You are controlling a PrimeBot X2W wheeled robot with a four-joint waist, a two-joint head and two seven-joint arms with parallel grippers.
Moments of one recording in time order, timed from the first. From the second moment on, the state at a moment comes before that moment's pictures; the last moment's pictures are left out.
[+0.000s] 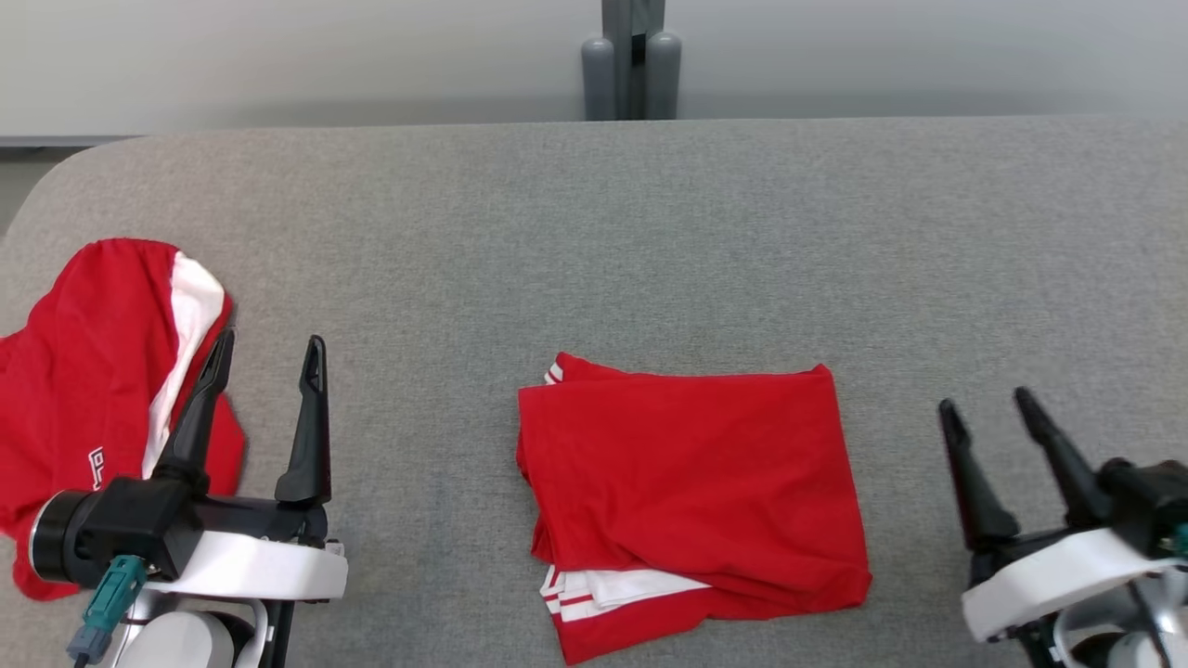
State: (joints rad) left arm -0.11 0.37 -0.29 -0.06 -0.41 0.22 -0.26; right arm -0.03 -0.14 0.03 -0.02 0.25 0.13 -0.02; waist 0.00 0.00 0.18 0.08
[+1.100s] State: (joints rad) left arm -0.16 0.33 -0.32 -0.07 -0.40 0.20 -0.26; right arm -0.20 -0.37 0.29 0.21 0.41 0.13 0.00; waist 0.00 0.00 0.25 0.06
